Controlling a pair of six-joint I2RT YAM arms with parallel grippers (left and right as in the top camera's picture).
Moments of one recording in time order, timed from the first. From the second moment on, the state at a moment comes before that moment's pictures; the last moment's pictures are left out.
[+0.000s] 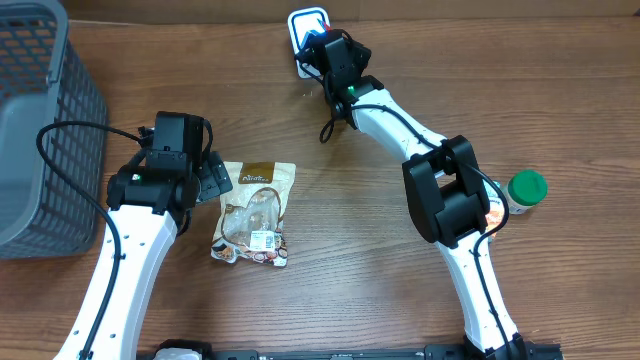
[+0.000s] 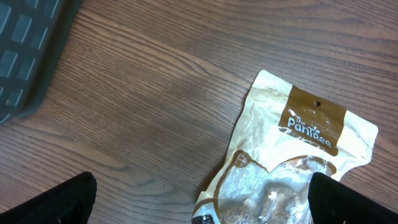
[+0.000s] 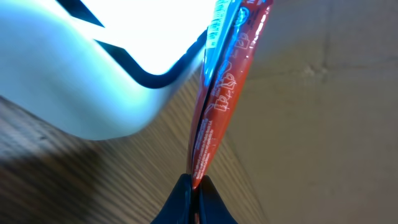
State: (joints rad) left arm -0.12 1.32 1.11 -0.96 -0.27 -0.50; right arm 0.47 2.50 2.02 -0.18 0.57 -0.85
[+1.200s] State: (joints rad) left arm -0.12 1.32 1.11 -0.96 -0.27 -0.50; right arm 0.53 2.51 2.02 -0.23 0.62 -0.91
